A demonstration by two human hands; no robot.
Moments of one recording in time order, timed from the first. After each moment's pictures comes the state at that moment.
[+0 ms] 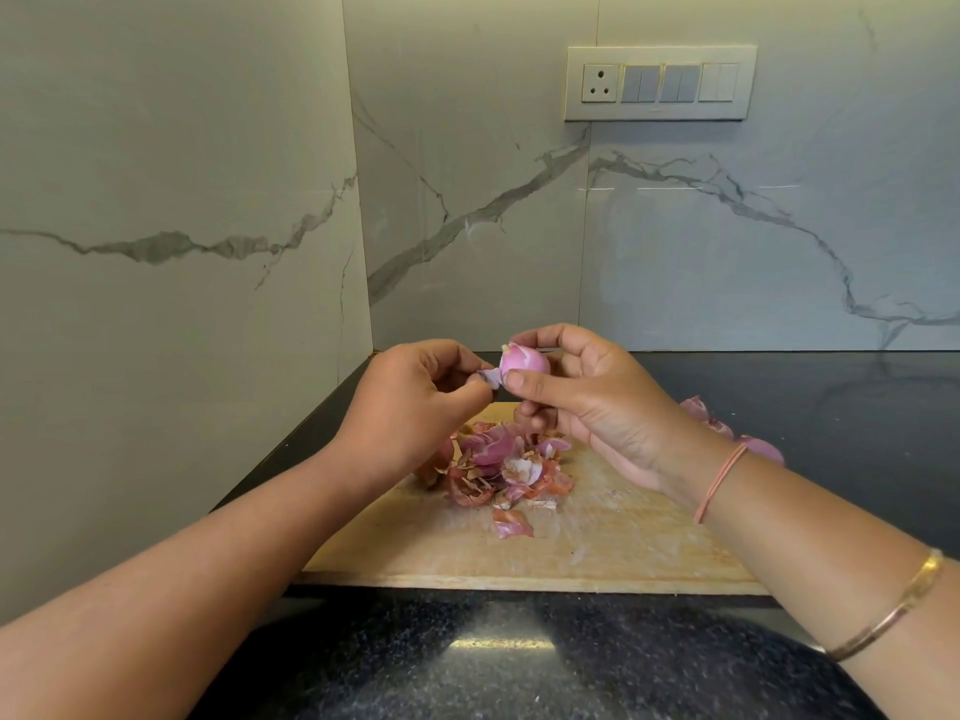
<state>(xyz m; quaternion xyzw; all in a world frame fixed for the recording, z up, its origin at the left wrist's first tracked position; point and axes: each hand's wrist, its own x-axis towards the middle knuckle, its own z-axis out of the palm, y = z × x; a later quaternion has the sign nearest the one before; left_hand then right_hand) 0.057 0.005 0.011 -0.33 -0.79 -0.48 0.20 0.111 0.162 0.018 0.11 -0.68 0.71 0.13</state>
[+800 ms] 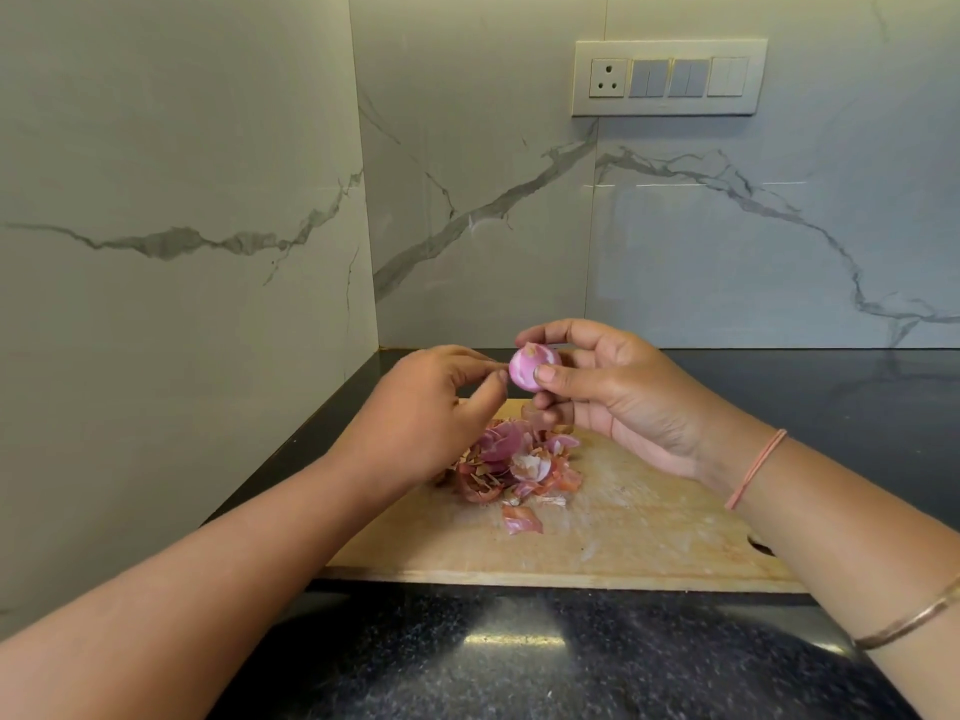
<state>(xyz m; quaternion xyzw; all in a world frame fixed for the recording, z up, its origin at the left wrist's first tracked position) 0.058 0.004 0.010 -0.38 -0.83 -0.35 0.23 0.116 0.170 0.025 0.13 -0.71 0.69 0.09</state>
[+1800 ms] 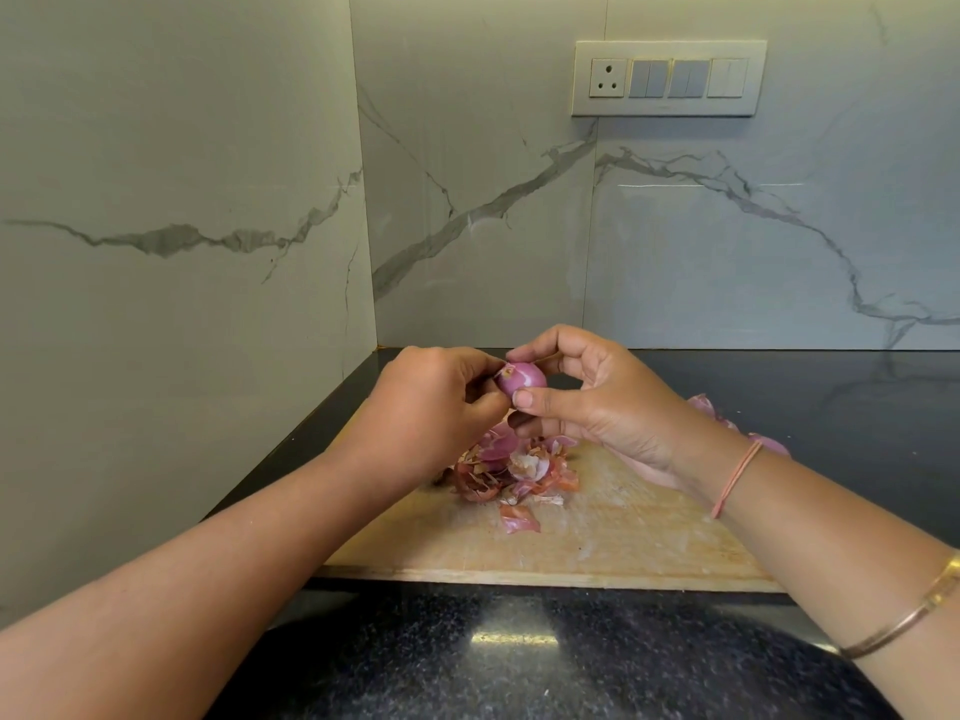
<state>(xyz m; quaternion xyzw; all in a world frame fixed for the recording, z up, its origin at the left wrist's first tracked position) 0.061 0.004 0.011 -0.38 -0.82 -0.34 0.25 0.117 0.163 0.019 0.12 -0.76 0.62 0.12</state>
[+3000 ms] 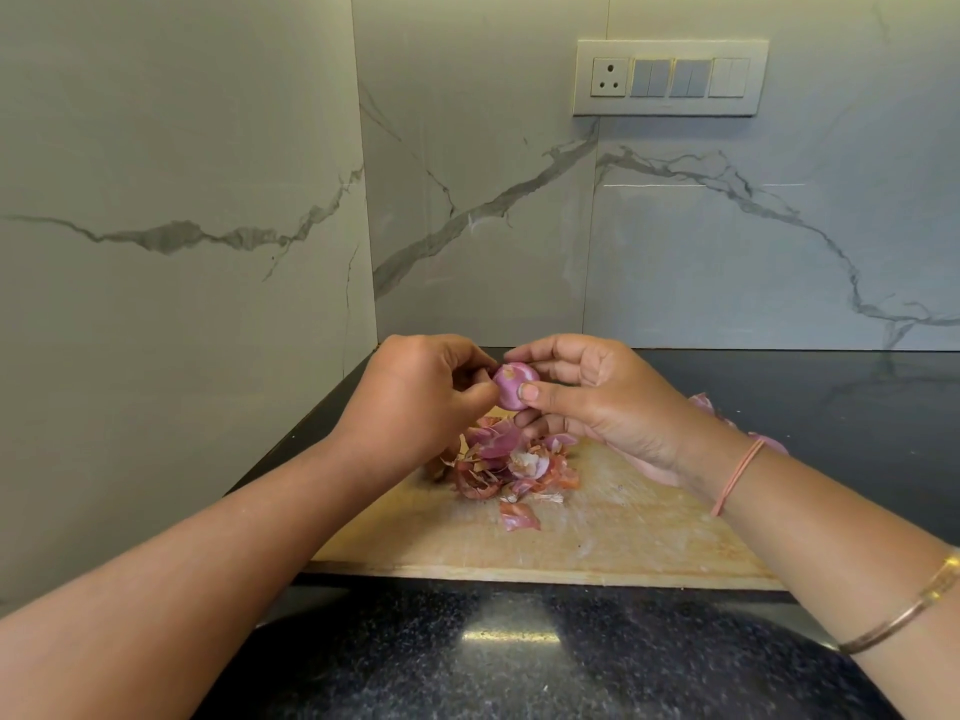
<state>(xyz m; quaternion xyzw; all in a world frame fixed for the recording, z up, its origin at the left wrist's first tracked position) 0.062 0.001 0.015 -0.35 -0.82 -0.36 0.28 0.117 0.166 0.019 0.12 -0.78 0.61 0.11</state>
